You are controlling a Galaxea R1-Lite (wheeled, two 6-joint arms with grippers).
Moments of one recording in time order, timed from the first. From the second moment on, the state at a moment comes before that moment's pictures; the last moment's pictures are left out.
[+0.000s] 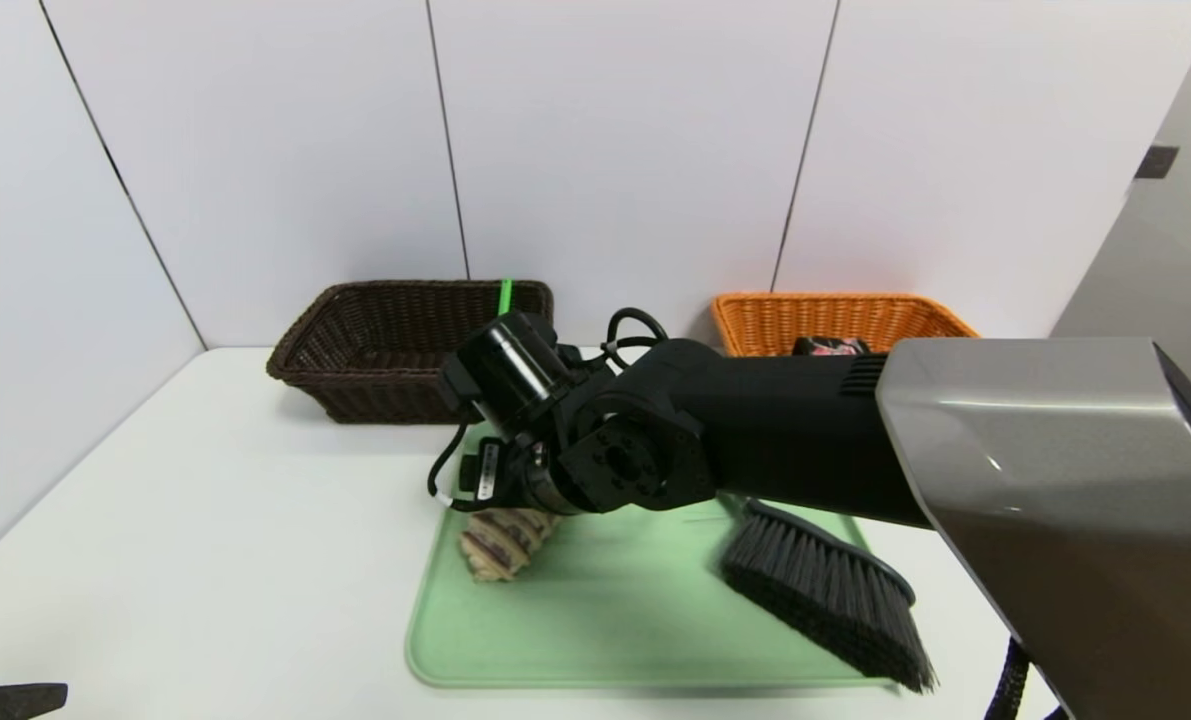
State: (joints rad) left arm -0.60 0.81 -0.86 0.67 -0.02 -0.43; right arm 0.94 2.32 -1.96 0.48 -0.31 0.70
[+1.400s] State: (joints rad) left arm -0.60 0.78 -0.85 0.67 -0.02 -0.43; right arm 0.94 2.34 -1.96 0.48 -0.32 0.70
